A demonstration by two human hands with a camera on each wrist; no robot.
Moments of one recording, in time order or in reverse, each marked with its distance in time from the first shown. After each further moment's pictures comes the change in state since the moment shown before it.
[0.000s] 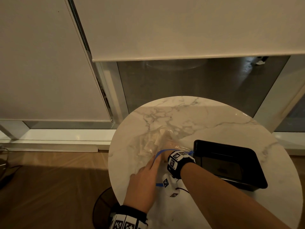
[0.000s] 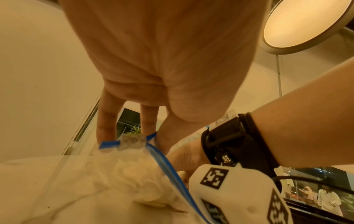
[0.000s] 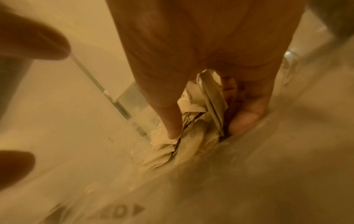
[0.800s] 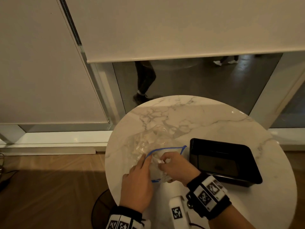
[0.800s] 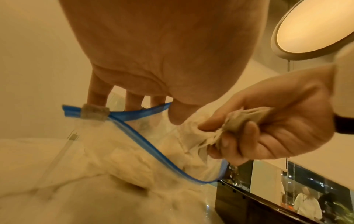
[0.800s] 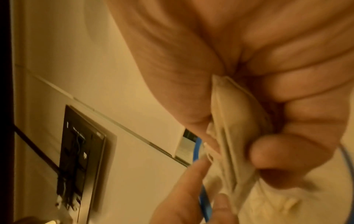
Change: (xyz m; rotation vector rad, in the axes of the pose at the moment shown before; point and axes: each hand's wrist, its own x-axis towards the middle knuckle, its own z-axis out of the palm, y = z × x) left_hand 0.000 -0.008 0.005 -0.103 0.132 -0.079; right_hand -0.057 0.042 0.029 0.704 0.191 -0.270
